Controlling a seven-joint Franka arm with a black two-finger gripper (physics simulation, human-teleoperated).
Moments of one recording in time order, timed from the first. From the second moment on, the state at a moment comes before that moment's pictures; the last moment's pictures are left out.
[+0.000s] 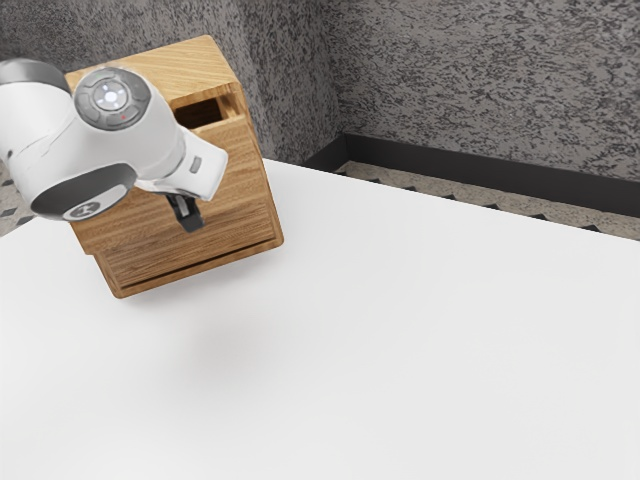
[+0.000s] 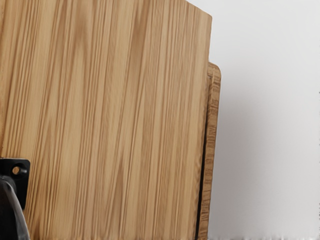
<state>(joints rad) -1.36 -0.59 1.23 -1.85 1.30 1.92 0.14</state>
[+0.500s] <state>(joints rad) -1.15 -0.59 1.02 -2.00 1.30 1.92 0.06</state>
